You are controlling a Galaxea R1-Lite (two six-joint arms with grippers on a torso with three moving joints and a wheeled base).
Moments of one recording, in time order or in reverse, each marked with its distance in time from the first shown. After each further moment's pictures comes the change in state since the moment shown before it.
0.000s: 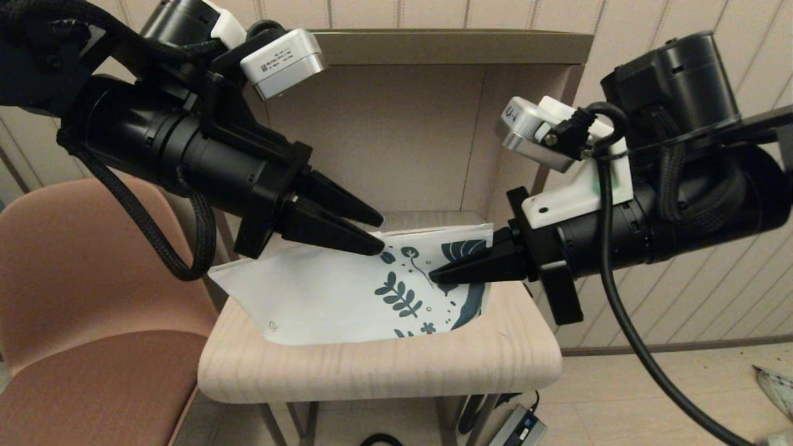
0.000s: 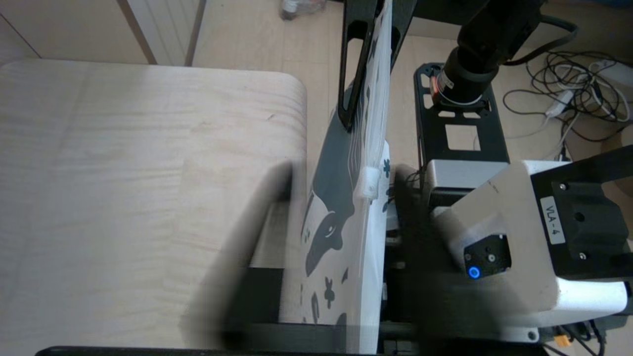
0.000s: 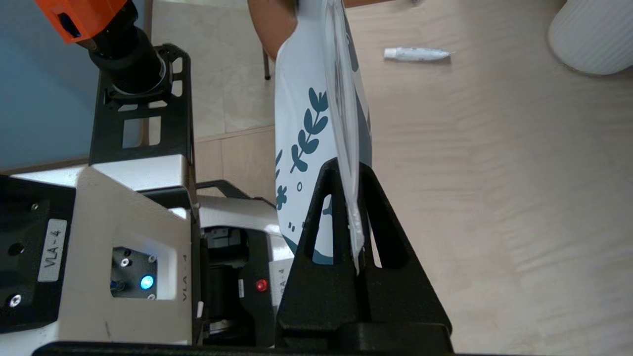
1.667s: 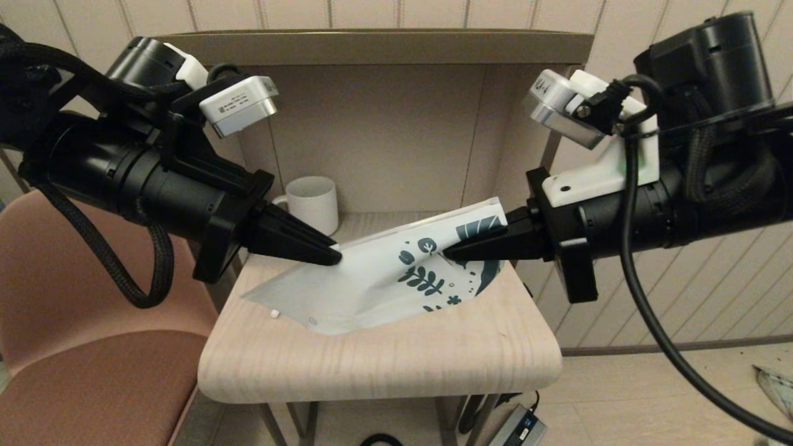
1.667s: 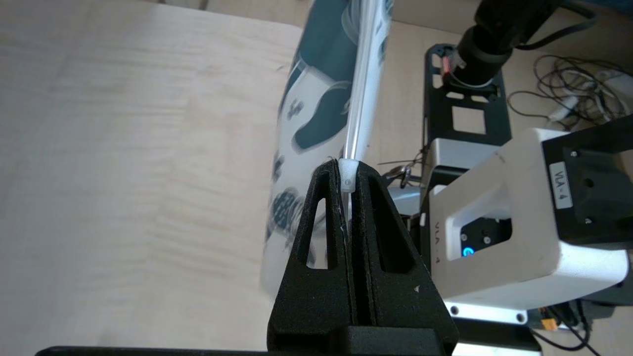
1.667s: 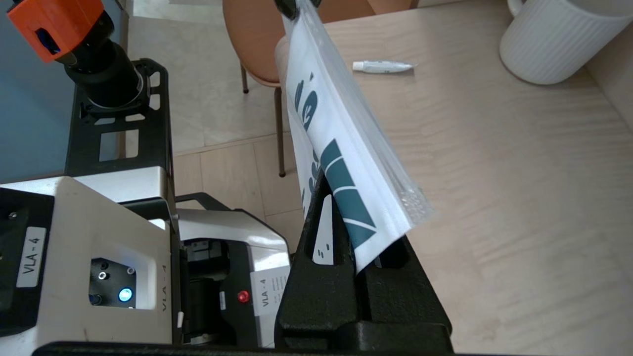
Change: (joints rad) left arm 0.117 -0.074 0.194 -0.025 -0.011 0.043; right arm -0.056 -0.034 0.005 -0.029 0.002 0.000
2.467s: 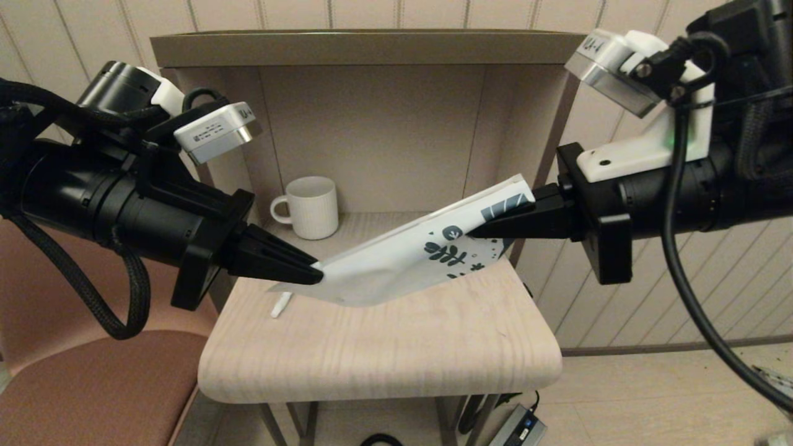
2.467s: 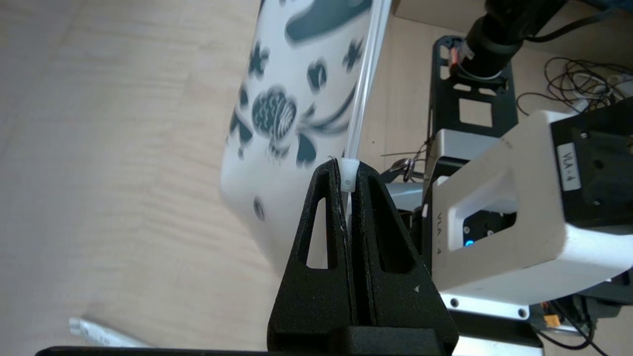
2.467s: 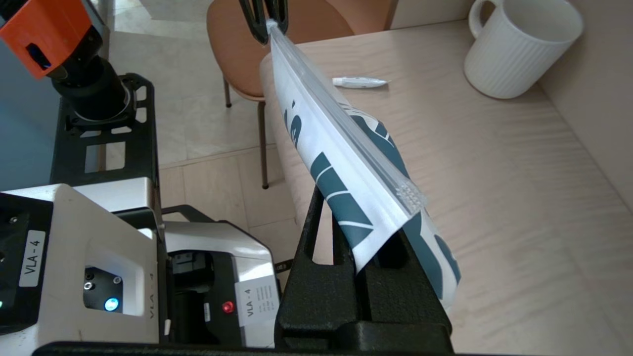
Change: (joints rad) left arm 0.037 -0.073 0.173 -0.094 -0.001 0.000; right arm -0.038 -0.050 -0.007 -0.010 0.005 0.003
